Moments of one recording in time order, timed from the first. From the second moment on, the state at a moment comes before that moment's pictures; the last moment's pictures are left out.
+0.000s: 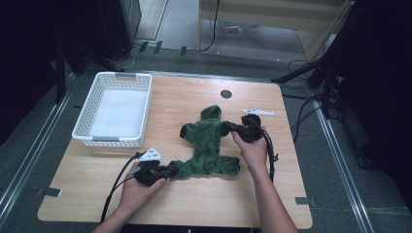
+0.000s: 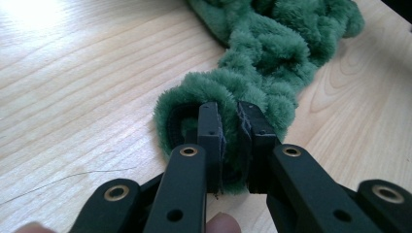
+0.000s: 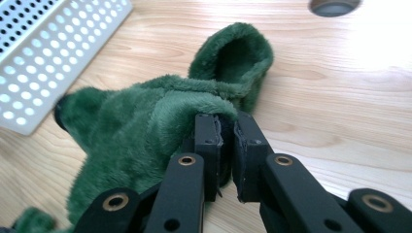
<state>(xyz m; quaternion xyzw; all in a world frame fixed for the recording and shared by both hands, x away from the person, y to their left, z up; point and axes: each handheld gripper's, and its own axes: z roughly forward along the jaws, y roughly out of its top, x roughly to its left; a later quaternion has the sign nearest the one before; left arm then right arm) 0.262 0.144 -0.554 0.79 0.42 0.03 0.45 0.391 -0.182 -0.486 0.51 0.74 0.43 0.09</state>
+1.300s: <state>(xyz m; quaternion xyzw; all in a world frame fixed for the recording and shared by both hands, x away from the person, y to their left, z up) 0.259 0.136 -0.550 0.79 0.41 0.05 0.46 0.317 -0.136 -0.510 0.45 0.79 0.39 0.11</state>
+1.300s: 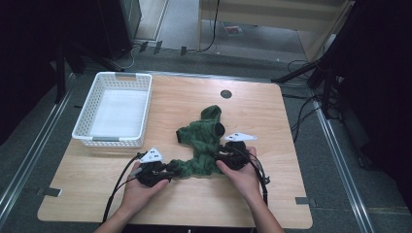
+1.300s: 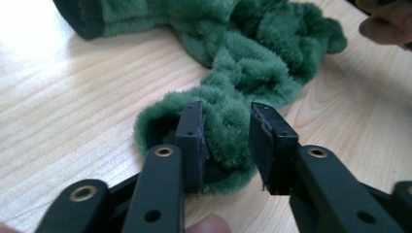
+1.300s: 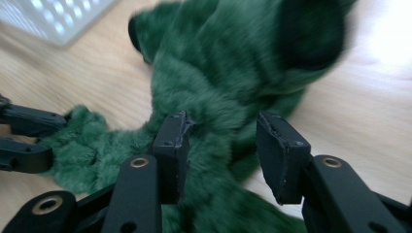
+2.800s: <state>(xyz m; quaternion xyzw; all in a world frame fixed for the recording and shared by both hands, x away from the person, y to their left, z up) 0.336 0.120 -0.495 0.72 0.47 0.08 0.51 0.309 -0.131 -0.532 0.46 0.80 0.36 0.15</state>
